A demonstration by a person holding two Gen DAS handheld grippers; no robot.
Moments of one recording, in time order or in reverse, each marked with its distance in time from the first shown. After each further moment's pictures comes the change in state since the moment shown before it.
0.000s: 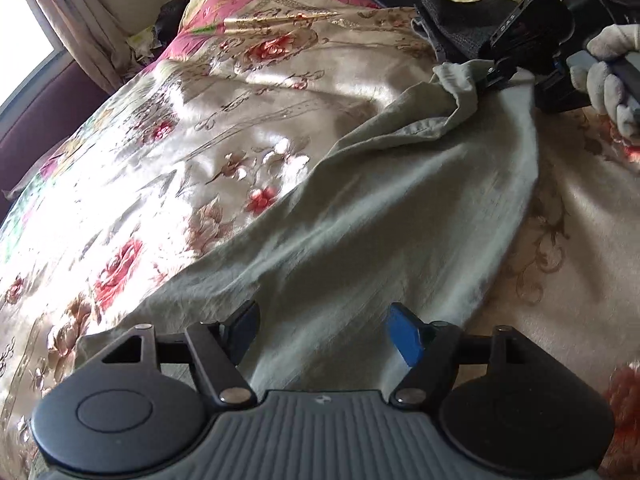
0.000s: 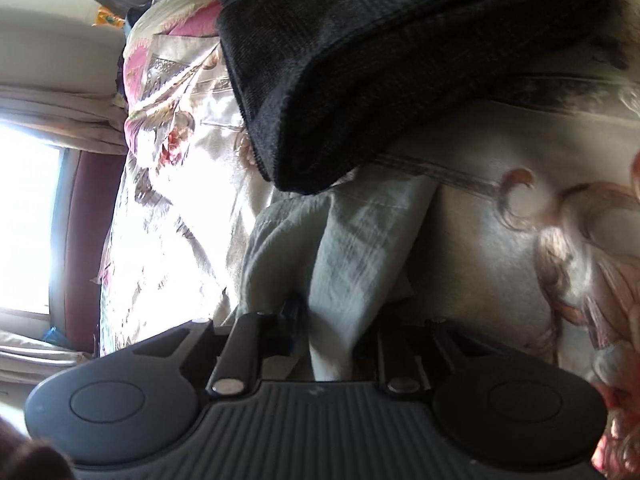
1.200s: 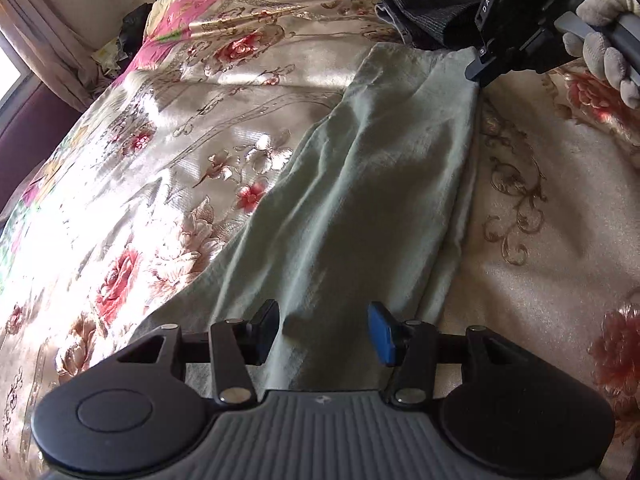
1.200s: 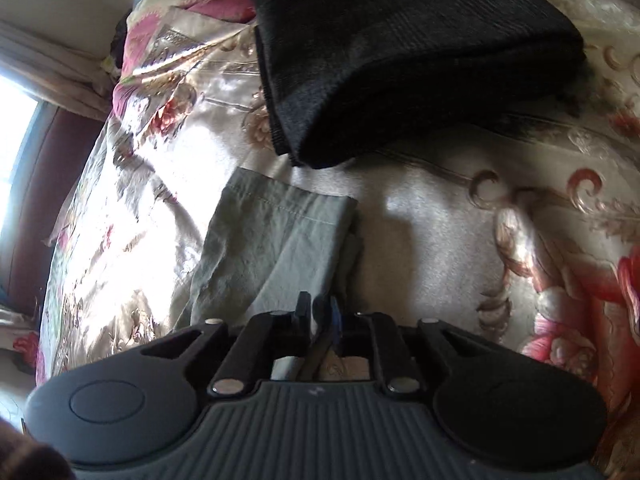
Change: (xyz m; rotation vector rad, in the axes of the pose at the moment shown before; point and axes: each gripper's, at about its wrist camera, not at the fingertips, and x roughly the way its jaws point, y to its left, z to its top) left arm -0.007 0.006 -0.004 0.118 0.045 -0.048; right arm -0.028 0.021 -0.034 -0.116 -0.020 -0.156
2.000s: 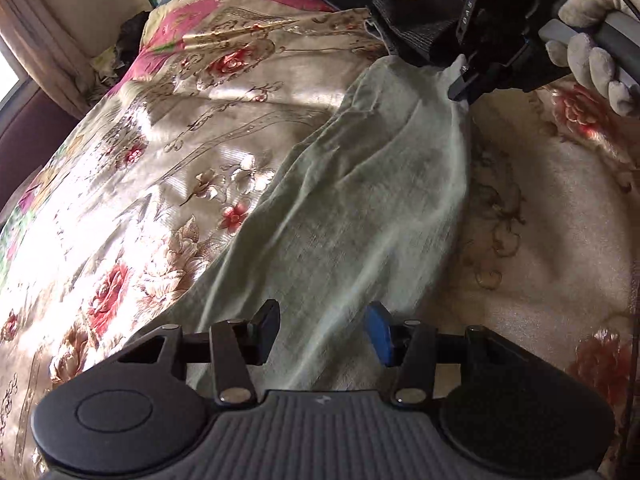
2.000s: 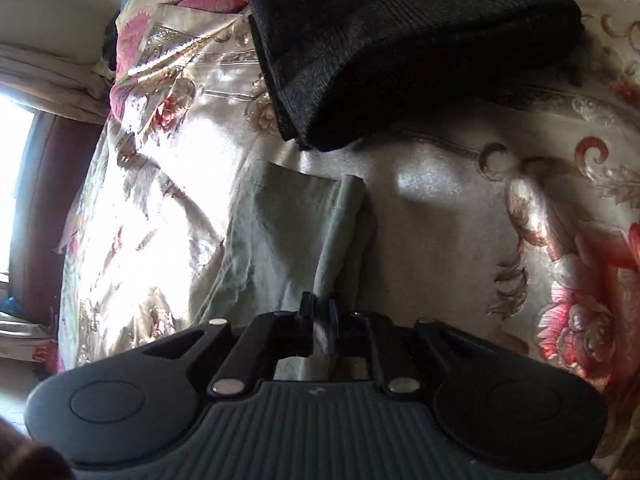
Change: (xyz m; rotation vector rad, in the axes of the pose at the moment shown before) left arm -0.008 -0.012 0.012 0.002 -0.031 -0.014; right arm 0.008 0.017 0.007 0.038 0.060 0.049
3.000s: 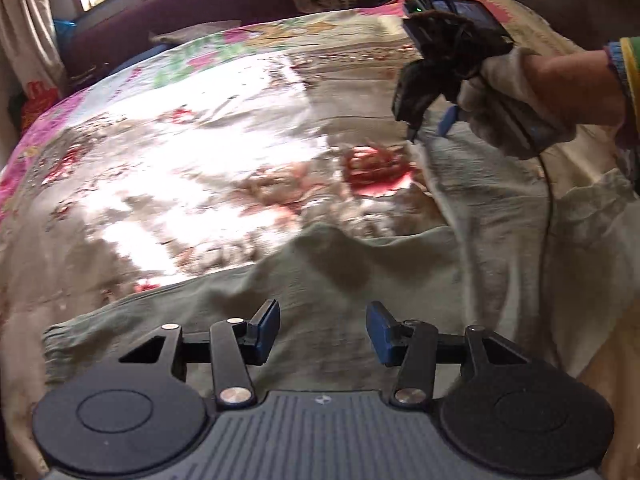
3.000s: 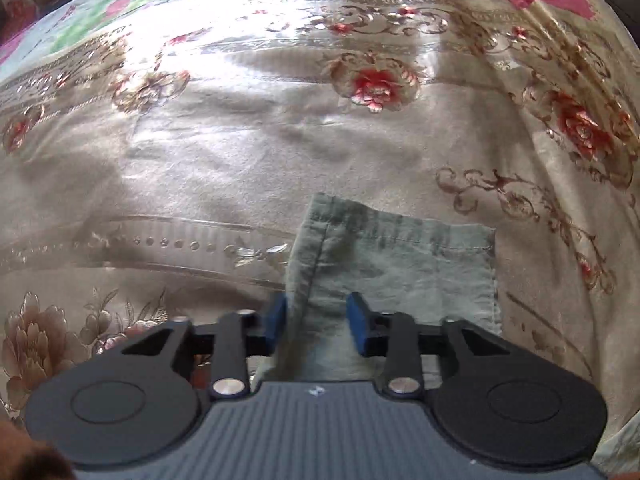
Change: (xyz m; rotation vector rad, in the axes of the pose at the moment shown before) left arm -0.049 0.165 -0.123 -0.685 0.028 0.222; right arm 0.239 0.342 -0.132 -0.984 0.140 -0.302
